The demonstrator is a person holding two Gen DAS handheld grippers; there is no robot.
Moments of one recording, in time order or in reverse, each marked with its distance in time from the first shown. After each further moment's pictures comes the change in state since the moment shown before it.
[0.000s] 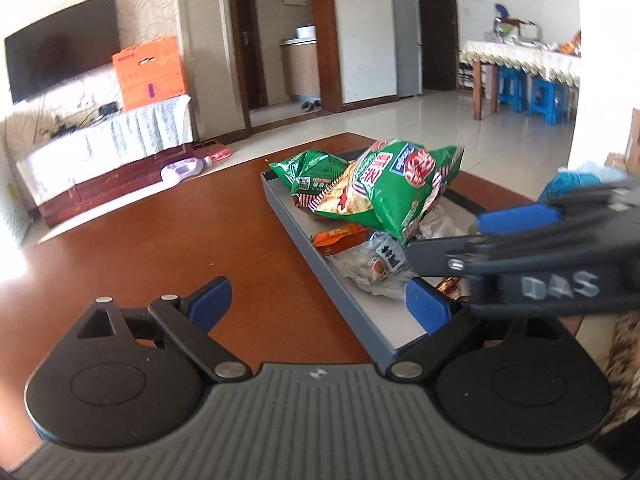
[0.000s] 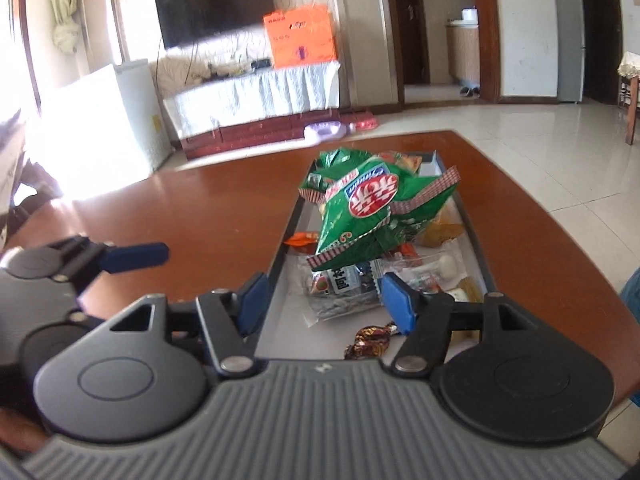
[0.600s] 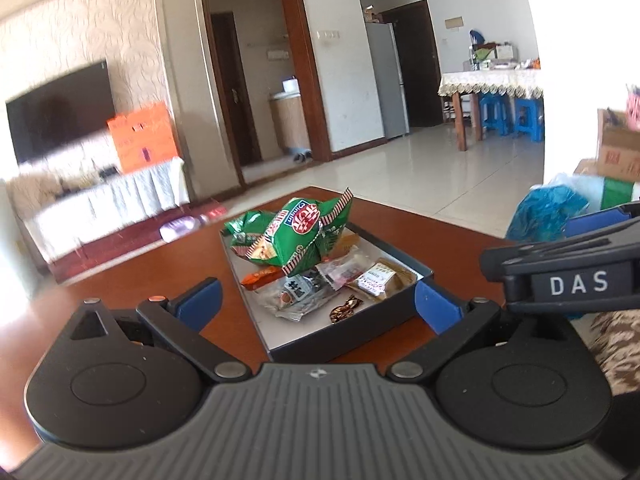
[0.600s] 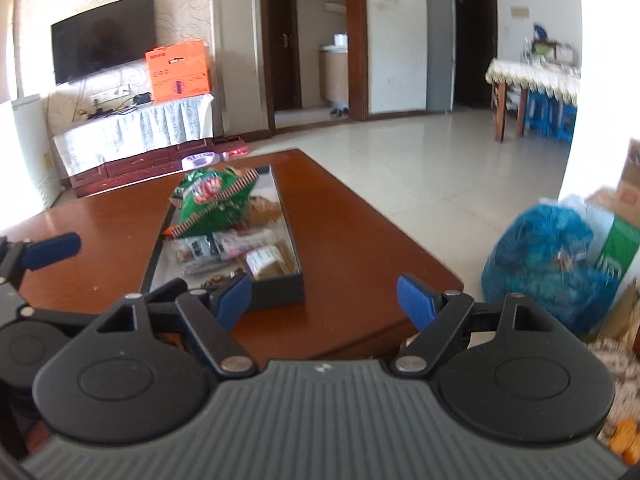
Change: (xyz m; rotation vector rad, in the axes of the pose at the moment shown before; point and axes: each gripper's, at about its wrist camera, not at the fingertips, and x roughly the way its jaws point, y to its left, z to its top) left arm -0.085 -0.102 -0.017 0.137 -0.172 0.038; right arm -0.113 -0.042 -0.044 0.125 -0.067 -0.369
